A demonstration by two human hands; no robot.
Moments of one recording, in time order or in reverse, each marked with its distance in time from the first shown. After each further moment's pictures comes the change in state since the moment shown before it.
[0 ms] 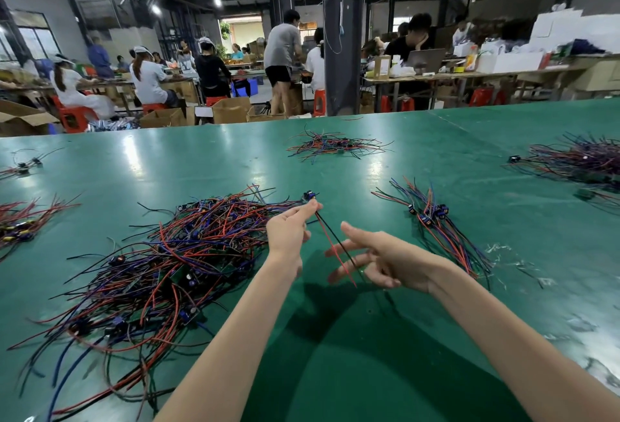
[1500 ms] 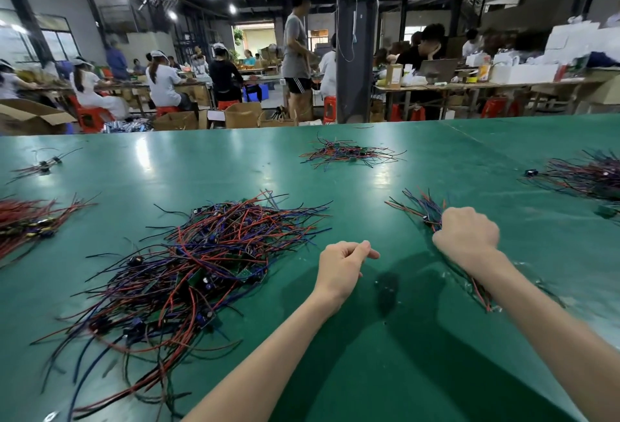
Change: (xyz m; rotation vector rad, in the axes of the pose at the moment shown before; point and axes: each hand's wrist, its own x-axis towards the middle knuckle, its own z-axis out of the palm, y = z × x) left_hand -0.032 -0.037 0.016 0.396 -0.297 0.143; right_hand 0.003 0.004 -0.076 -1.120 1.022 0.422
